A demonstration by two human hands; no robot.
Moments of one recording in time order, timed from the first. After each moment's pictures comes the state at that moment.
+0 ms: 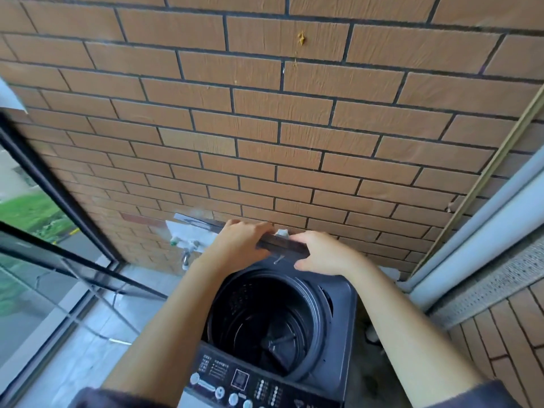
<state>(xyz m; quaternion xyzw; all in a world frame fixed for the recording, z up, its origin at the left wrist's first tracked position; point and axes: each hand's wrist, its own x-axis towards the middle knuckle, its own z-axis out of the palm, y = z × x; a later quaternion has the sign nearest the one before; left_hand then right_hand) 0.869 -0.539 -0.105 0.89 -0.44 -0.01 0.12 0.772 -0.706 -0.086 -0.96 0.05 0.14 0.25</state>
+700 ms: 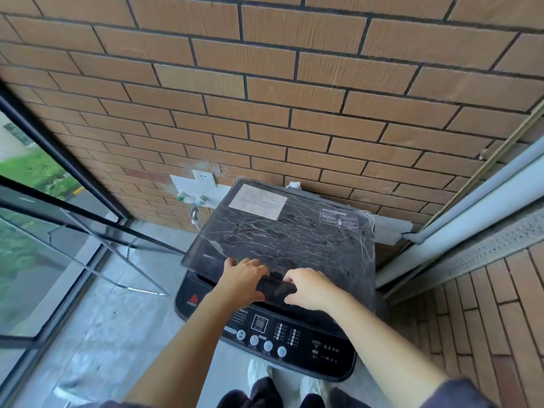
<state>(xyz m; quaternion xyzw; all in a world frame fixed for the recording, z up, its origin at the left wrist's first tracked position) 0.809 -0.473 -0.248 0.89 -0.40 -0.24 -0.03 0.727 -0.627 -0.233 -0.92 0.10 0.29 0.23</state>
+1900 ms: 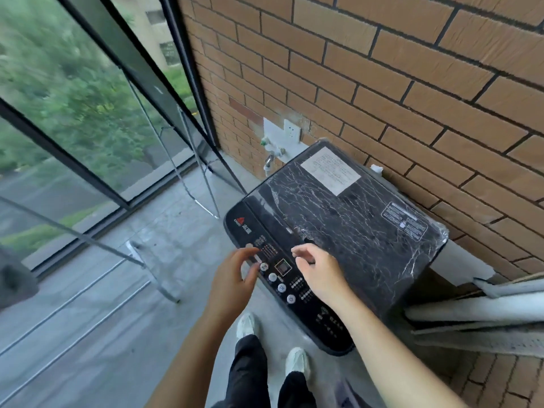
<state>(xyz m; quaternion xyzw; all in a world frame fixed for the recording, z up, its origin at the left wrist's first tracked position) 0.650 -0.417 -0.244 0.91 0.07 -0.03 0.41 0.683 -0.597 -0.255 -0.85 0.04 0.18 0.49</state>
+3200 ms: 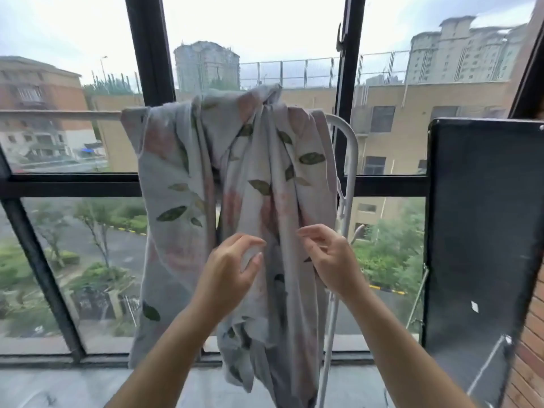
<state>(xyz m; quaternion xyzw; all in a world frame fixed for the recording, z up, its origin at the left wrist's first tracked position) 0.463 0.143 0.020 0.88 0.18 0.42 0.16 0.626 0.031 0.029 -0.66 -0.49 0.00 0.58</state>
